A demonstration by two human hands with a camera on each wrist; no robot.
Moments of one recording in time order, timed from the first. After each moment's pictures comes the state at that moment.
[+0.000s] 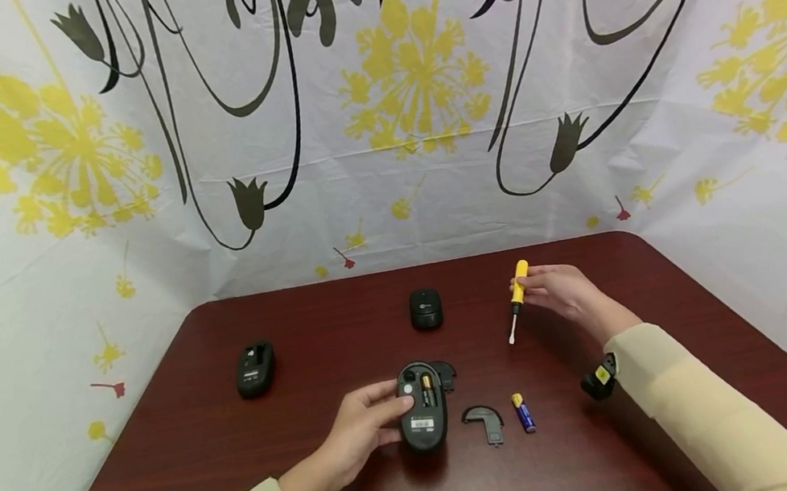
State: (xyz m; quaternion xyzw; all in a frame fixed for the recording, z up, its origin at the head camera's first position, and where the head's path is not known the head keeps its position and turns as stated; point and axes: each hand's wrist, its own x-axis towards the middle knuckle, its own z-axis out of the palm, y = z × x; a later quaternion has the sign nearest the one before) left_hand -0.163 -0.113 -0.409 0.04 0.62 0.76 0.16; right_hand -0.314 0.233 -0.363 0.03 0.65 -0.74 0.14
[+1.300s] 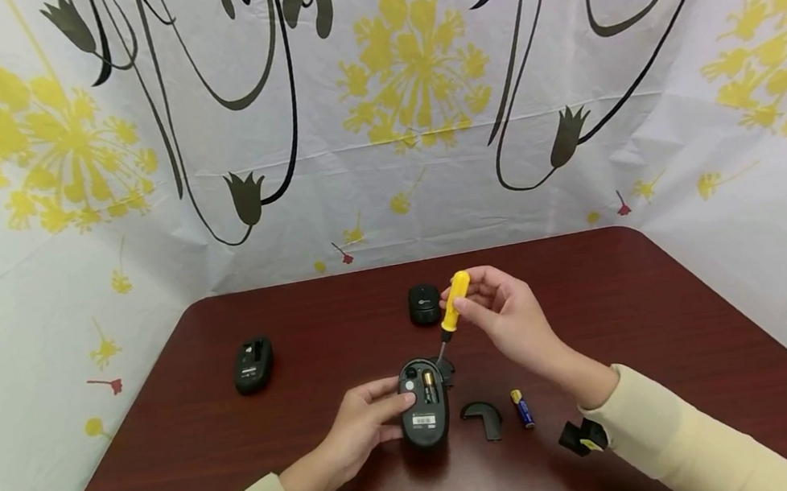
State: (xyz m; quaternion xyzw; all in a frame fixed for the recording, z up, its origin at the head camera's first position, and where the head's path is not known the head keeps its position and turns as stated) left_hand -0.164 -0.112 -0.409 0.04 0.62 0.76 0.17; right_hand -0.208 0.126 -0.324 -0.28 0.69 -0.66 -0.08
